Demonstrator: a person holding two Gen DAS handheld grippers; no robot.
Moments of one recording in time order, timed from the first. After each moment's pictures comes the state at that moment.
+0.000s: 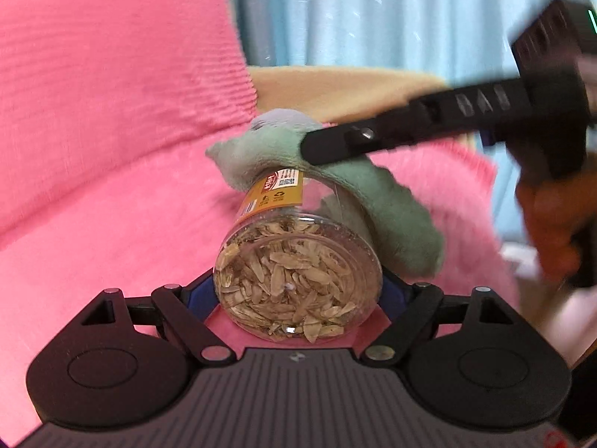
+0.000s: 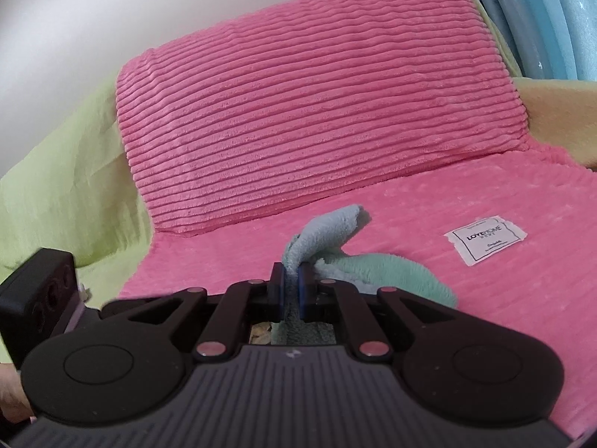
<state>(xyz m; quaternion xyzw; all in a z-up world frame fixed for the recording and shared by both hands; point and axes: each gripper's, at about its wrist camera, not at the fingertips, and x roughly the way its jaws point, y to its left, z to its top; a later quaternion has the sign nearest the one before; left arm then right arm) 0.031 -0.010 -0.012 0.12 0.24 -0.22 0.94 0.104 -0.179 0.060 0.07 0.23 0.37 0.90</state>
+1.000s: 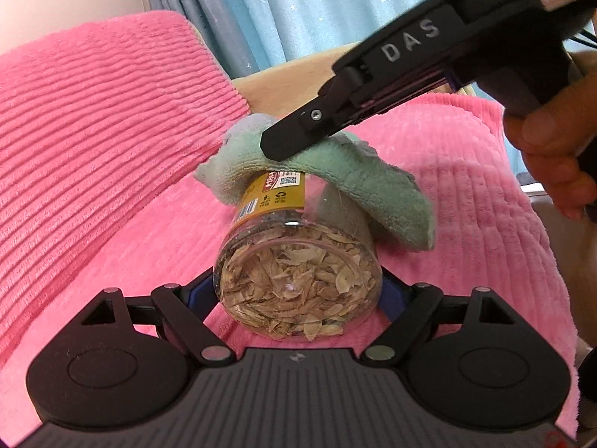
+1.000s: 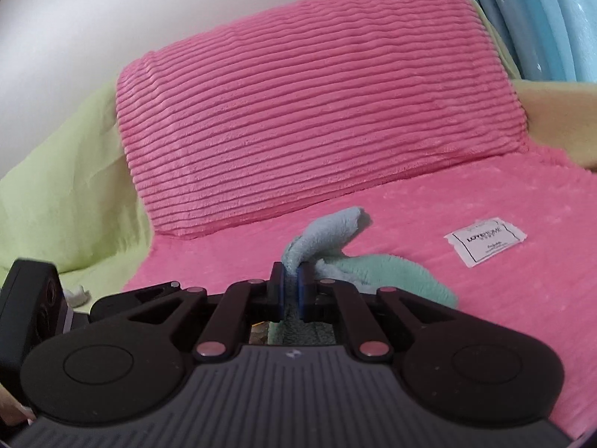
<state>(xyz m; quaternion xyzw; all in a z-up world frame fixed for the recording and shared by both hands) 0.009 -0.018 -0.022 0.20 0.22 -0.20 0.93 0.108 -0.181 0.058 0.08 0.23 0.38 0.89</state>
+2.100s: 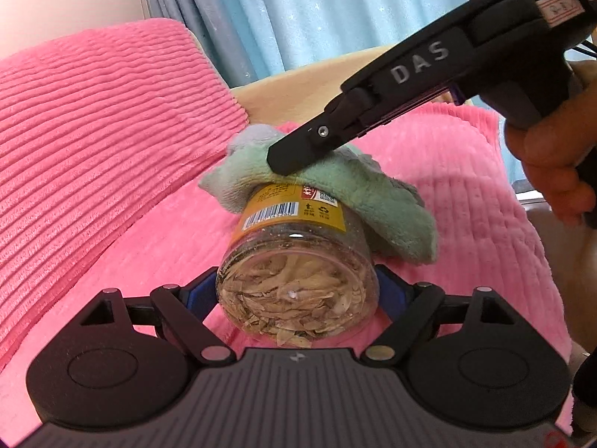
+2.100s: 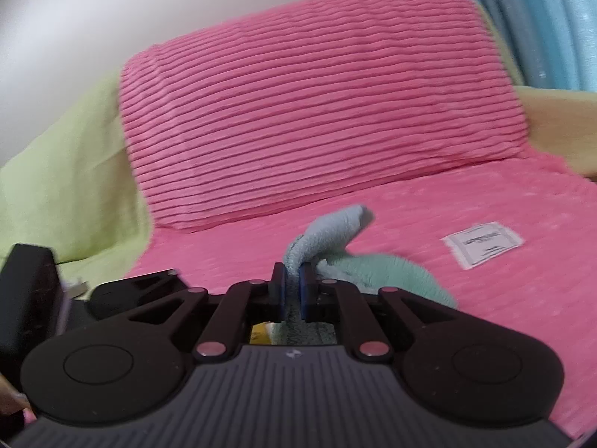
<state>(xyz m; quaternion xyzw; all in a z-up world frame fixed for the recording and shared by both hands) 0.003 -0.046 -0.012 0.21 0.21 -0.20 0.93 0.097 -0.177 0.063 0.06 0.23 0.40 0.88</state>
